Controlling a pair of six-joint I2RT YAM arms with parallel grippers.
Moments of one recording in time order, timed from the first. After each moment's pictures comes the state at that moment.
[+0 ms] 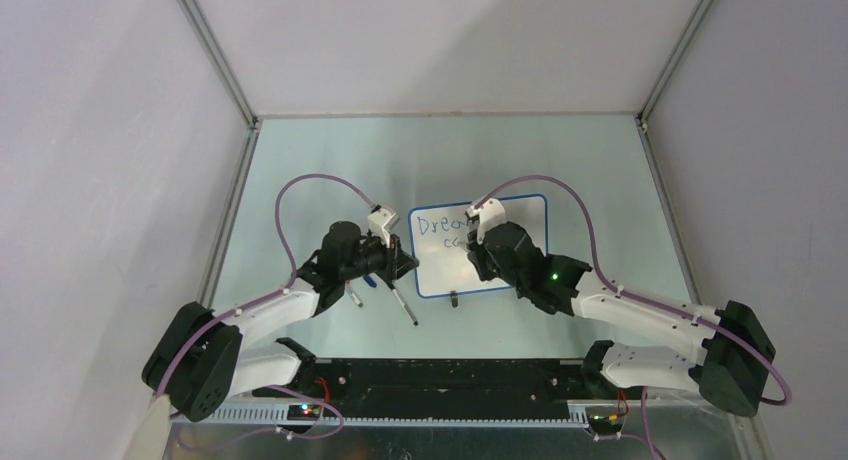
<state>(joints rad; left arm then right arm) -0.55 1.17 0.41 0.33 0.42 -0.23 0.95 1.14 0.77 -0.21 0.31 0.25</state>
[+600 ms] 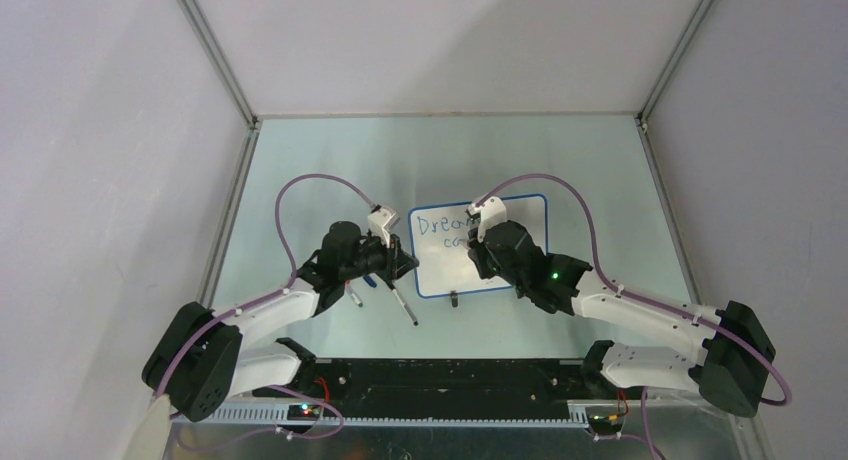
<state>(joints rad) -0.55 1.17 0.41 0.33 0.42 -0.23 0.95 1.14 0.78 -0.21 0.33 0.26</state>
